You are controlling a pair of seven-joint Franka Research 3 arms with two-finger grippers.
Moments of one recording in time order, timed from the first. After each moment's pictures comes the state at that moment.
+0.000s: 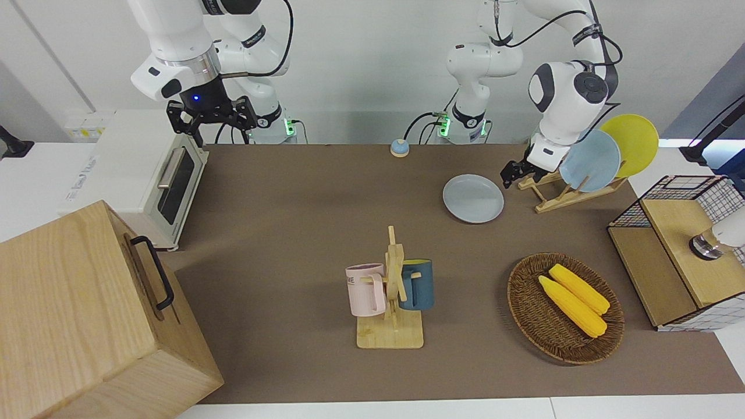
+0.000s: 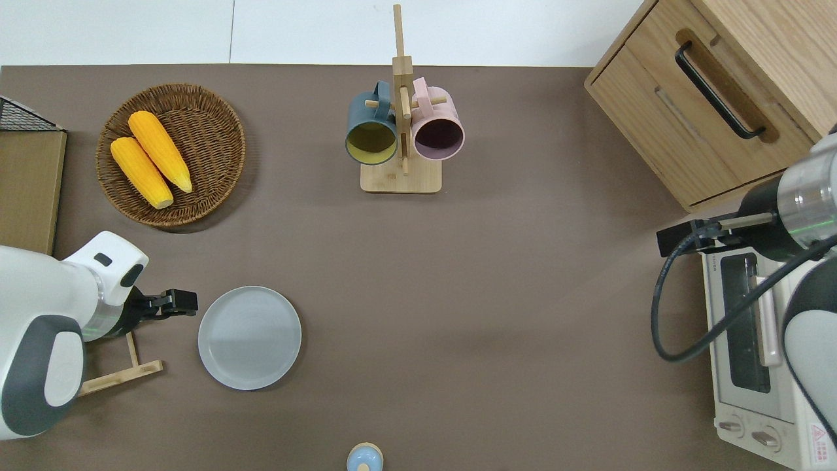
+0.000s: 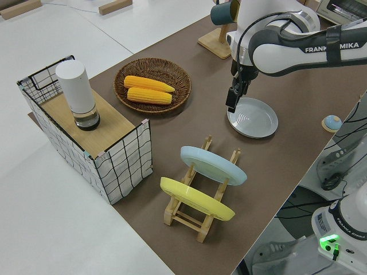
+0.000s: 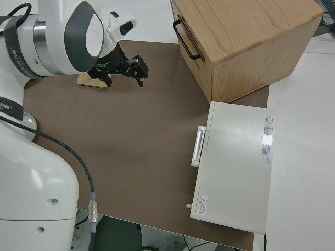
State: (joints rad) left arm -0.02 -0.15 0.03 -2.27 -0.02 2.03 -0.16; right arm -0.15 0.02 0.28 -1.49 -0.02 1.48 0.04
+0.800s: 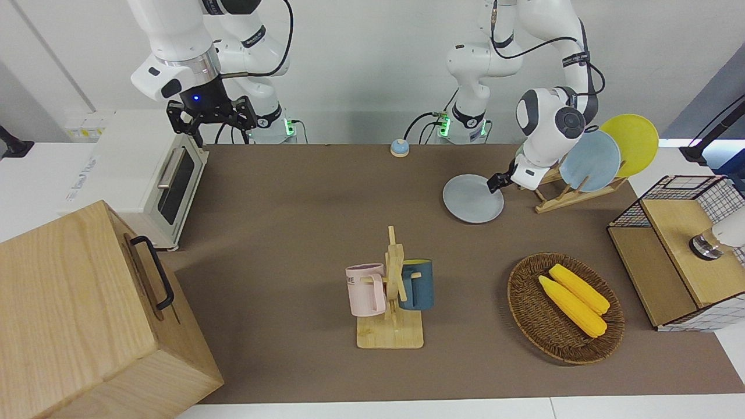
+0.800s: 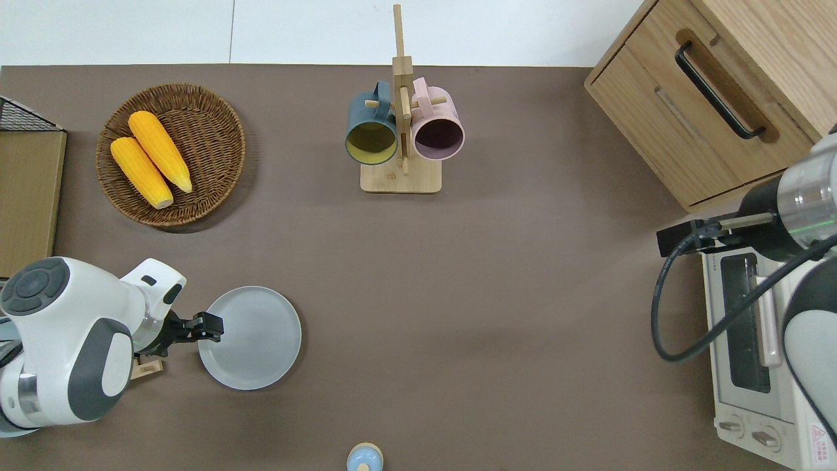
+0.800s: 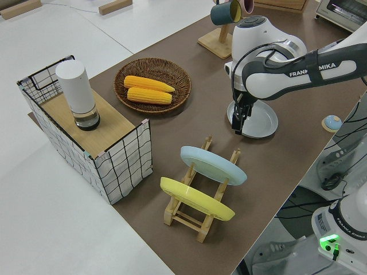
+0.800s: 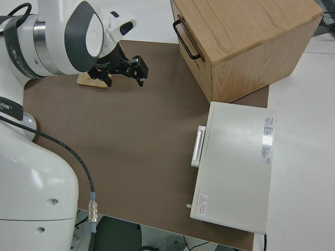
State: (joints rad) left arm -0.02 -0.06 0.02 -2.37 -0.04 2.06 -0.20; right arm -0.15 0.02 0.28 -1.49 -0.02 1.48 0.04
